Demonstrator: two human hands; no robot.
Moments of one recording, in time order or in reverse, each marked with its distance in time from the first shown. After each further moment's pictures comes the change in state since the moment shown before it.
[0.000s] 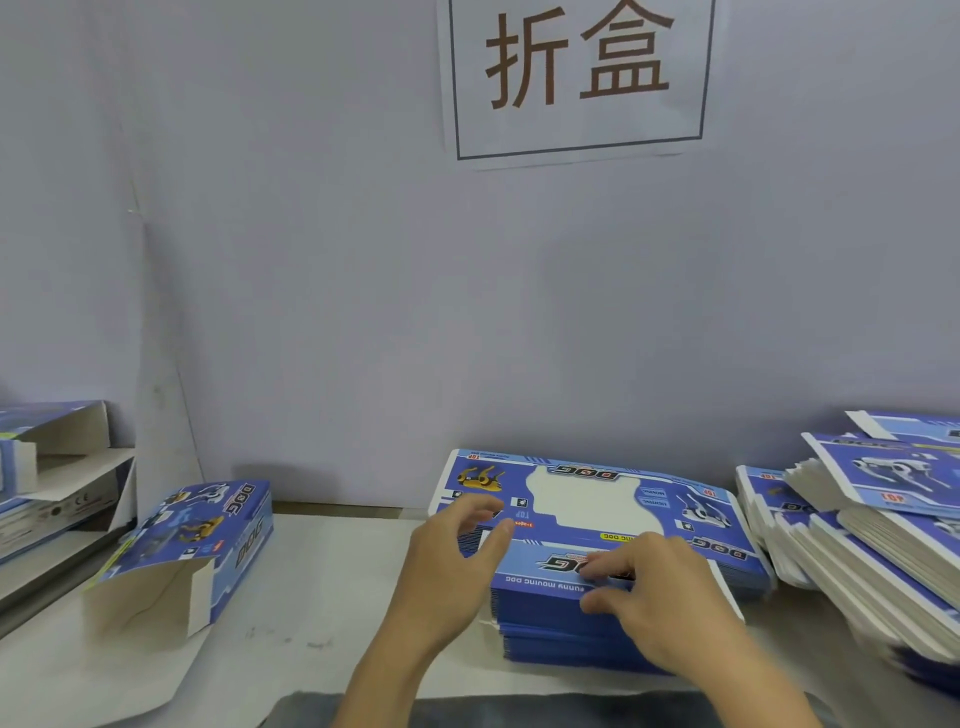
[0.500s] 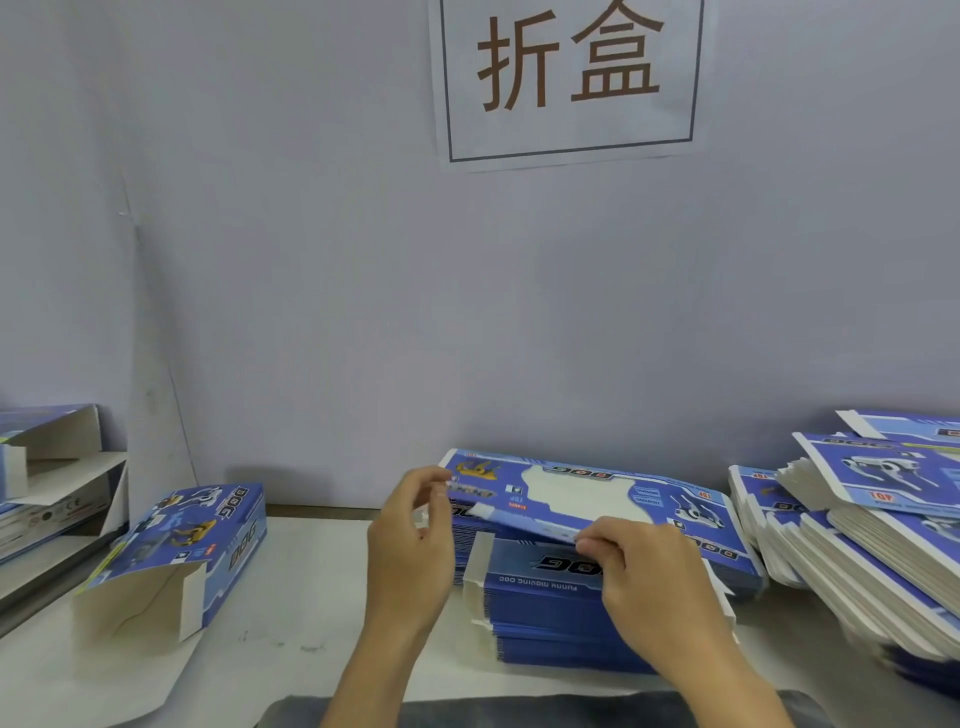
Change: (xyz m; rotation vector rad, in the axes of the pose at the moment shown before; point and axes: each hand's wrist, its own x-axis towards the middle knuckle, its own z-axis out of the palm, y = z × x) left_hand 0.003 0.005 -0.008 -0.135 0.328 0.101; right_hand 0.002 0.000 0.009 -0.024 0.296 -0.115
